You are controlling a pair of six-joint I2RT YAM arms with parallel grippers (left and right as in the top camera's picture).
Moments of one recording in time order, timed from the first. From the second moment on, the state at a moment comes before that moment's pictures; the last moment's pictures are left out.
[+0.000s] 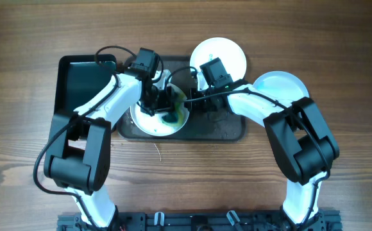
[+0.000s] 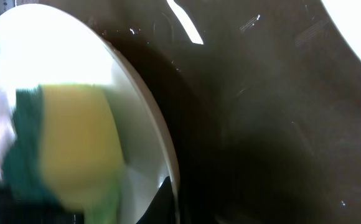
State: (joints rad) left arm -0.30 1.92 1.25 -0.73 0.39 -0.33; right arm 0.50 2.04 1.19 -0.24 -0.45 0.50
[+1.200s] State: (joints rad) left arm -0.16 1.93 1.76 -1.25 0.08 -0.40; right arm 0.91 1.57 1.19 -0.76 0.97 0.45
